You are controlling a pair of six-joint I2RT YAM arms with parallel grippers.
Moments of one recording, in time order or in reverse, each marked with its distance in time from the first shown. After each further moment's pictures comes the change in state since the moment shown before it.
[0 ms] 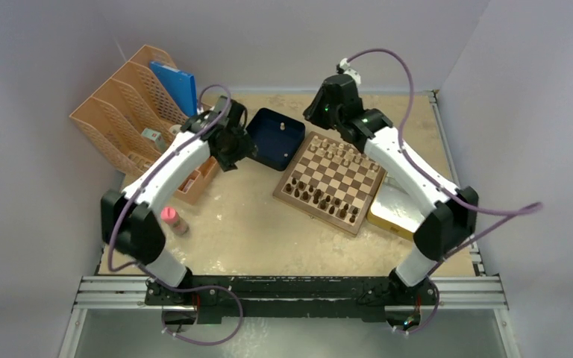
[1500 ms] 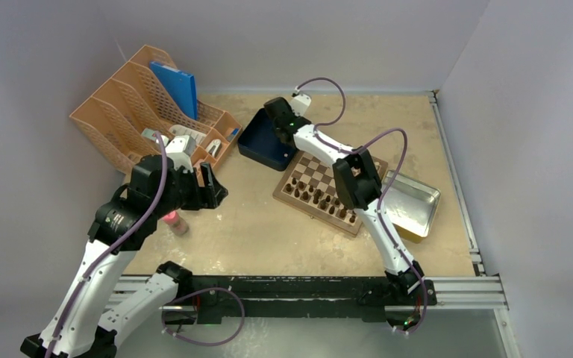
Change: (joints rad) left arm 0.000 -0.909 -0.405 -0.024 0.204 0.611; right arm 0.073 0.946 0.589 0.119 0.355 0.180
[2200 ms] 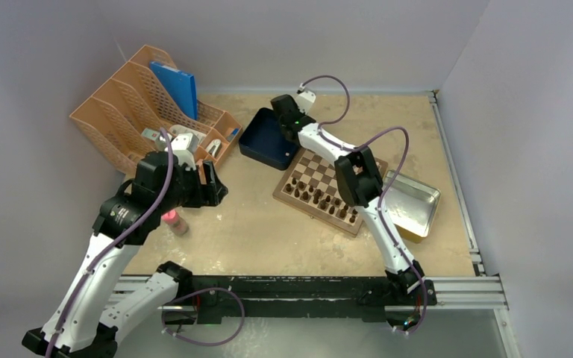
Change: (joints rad) left arm 0.000 0.025 0.004 0.002 -0.025 0.016; right arm -0.040 0.027 0.016 0.071 0.005 -0.061
